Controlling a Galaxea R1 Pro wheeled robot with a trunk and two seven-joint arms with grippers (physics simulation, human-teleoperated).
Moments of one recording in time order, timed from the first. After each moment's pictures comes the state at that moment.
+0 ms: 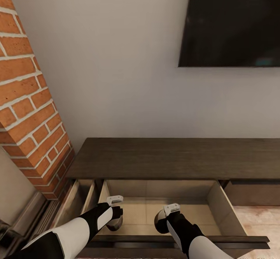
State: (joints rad) left arm -0.78 -0.11 -0.87 -0.15 1.04 0.27 0.25; right arm -0.61 0.17 0.01 -0.34 0.19 0.46 -0.05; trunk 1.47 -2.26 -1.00
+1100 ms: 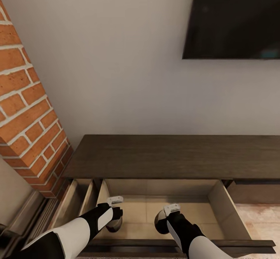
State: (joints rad) left arm -0.78 -0.11 -0.87 -0.14 1.04 0.28 0.26; right arm -0.61 0.17 0.01 -0.34 0.19 0.47 -0.06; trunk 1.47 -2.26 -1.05
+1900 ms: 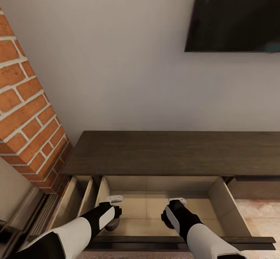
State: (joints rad) left arm -0.78 -0.12 -0.87 -0.17 1.04 0.27 0.36; right arm -0.68 0.17 0.01 -0.34 -0.02 0.58 -0.32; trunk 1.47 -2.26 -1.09
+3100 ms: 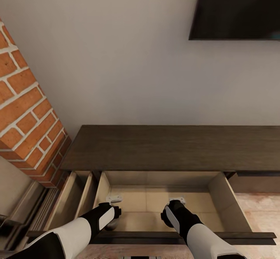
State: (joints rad) left arm -0.77 -0.12 -0.87 -0.16 1.04 0.26 0.36; right arm -0.68 0.17 0.01 -0.34 -0.02 0.56 -0.31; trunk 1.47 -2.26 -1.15
